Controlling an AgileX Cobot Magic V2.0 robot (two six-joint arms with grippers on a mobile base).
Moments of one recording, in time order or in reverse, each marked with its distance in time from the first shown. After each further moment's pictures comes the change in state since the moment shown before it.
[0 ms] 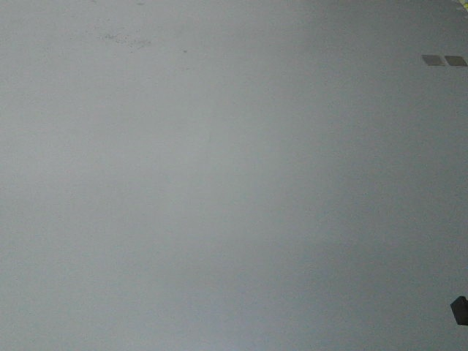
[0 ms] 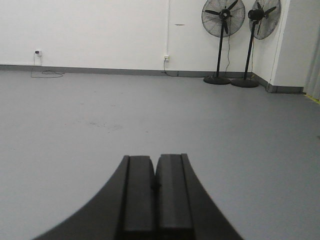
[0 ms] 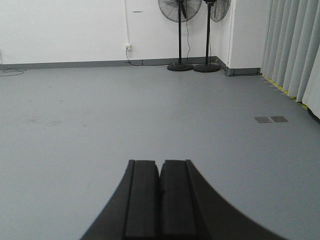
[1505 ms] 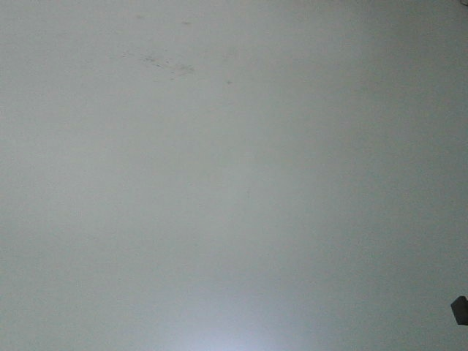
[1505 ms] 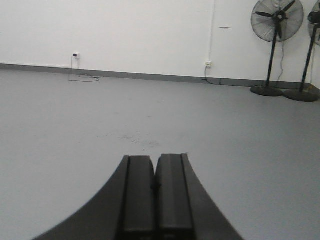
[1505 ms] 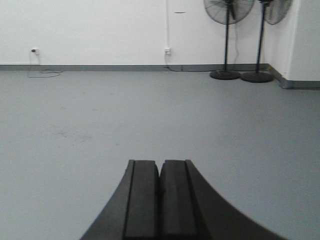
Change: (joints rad) left arm 0.000 0.000 0.000 0.000 0.000 0.000; right arm 0.000 0.000 0.000 0.000 0.000 0.000
